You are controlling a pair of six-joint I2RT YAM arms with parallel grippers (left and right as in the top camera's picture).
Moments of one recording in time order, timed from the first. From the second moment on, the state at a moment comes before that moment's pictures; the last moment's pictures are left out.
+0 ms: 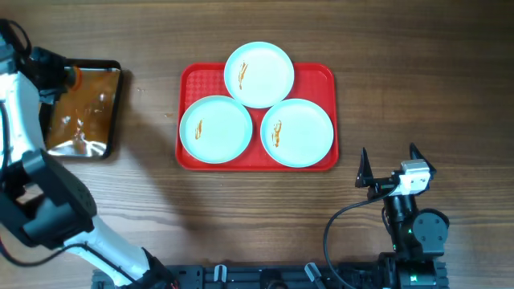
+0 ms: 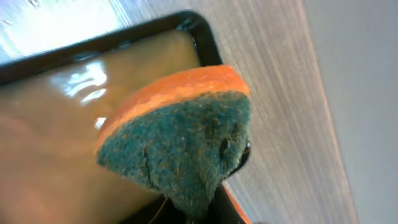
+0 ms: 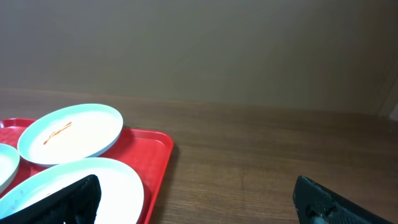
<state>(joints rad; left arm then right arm) 0.48 1.96 1.67 -0.73 0.14 -0.73 -0.01 0.04 0.01 0.00 -0.08 -0.06</state>
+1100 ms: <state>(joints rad) 0.75 1.90 1.46 -0.49 0.87 -0.70 -0.01 0.04 0.01 0.00 -0.08 -0.06</state>
